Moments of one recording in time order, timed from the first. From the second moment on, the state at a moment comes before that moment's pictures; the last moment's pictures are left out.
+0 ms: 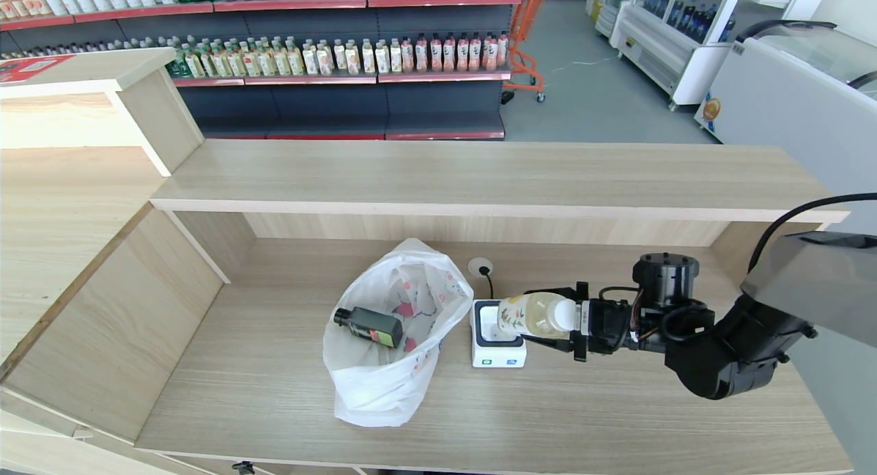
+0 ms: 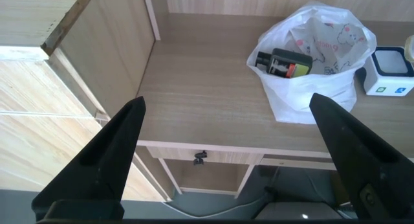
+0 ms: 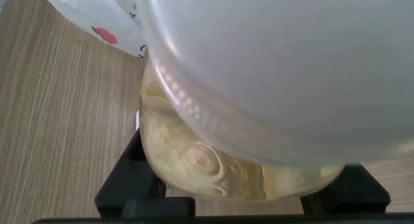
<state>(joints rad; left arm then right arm) 0.00 0.00 0.00 0.00 0.02 0.00 0.23 2.22 -0.81 -1.13 0.91 -1.11</state>
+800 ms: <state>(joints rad) 0.00 0.00 0.00 0.00 0.02 0.00 0.25 2.34 -0.90 -1.18 0.91 -1.16</state>
